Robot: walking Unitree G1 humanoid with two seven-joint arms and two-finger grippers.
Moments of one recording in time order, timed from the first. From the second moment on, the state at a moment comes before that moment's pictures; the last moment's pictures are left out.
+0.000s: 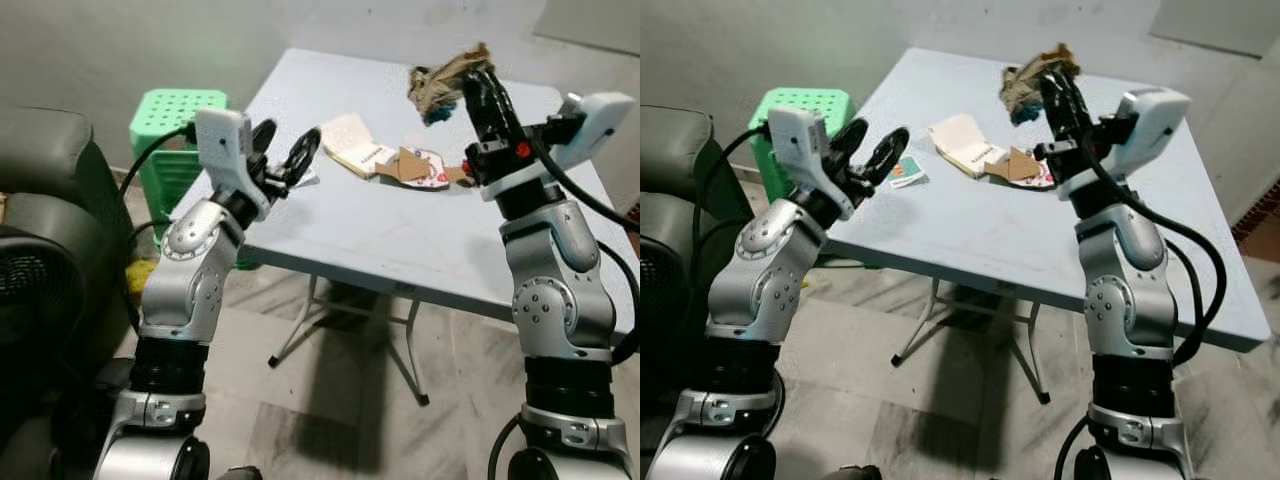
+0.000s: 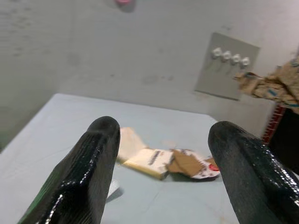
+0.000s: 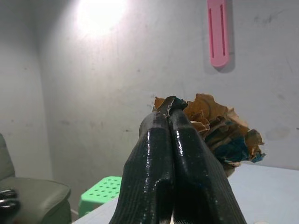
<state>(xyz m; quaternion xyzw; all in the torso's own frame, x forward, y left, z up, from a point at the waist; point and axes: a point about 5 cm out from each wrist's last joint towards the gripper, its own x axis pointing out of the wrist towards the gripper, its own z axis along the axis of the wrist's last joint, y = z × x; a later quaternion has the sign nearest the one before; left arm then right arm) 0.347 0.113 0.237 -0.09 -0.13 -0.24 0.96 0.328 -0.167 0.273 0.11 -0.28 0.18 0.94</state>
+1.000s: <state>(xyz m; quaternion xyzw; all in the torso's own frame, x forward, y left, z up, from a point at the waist) 0.327 0.144 0.159 -0.05 -0.01 -0.10 0.99 0.309 -0.200 0.188 0.05 -0.16 0.05 0.98</state>
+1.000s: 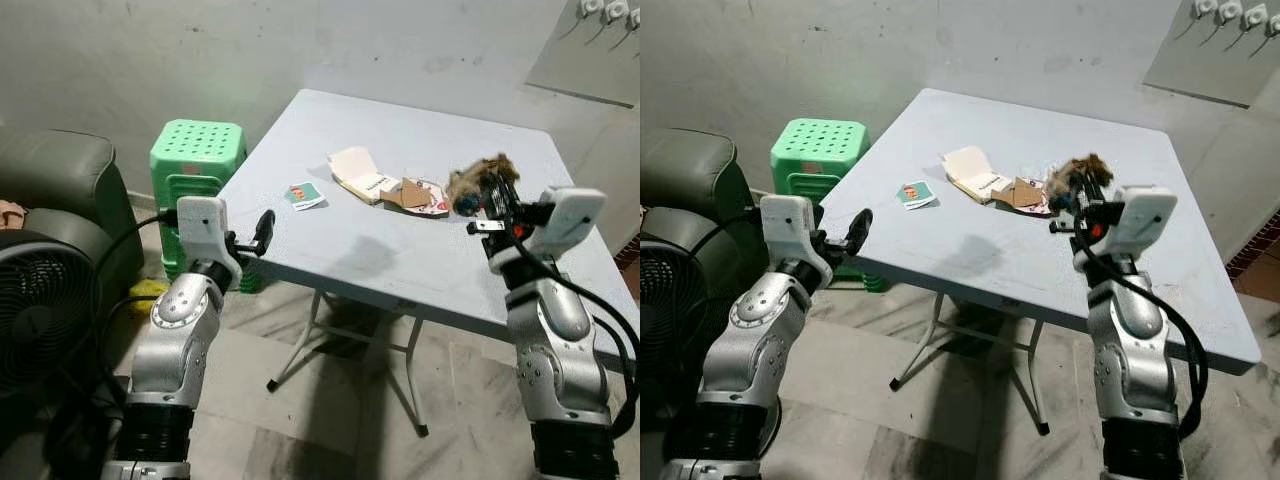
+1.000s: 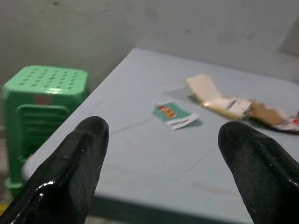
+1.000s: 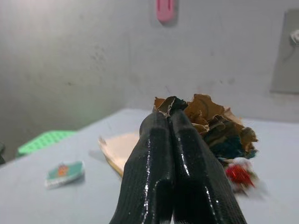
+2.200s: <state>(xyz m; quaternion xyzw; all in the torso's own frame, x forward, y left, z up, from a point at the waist) 0.339 0.134 0.151 -0.06 0.00 -0.12 0.99 0.301 -0.208 0.159 -0.01 -0.09 -0.04 0.99</state>
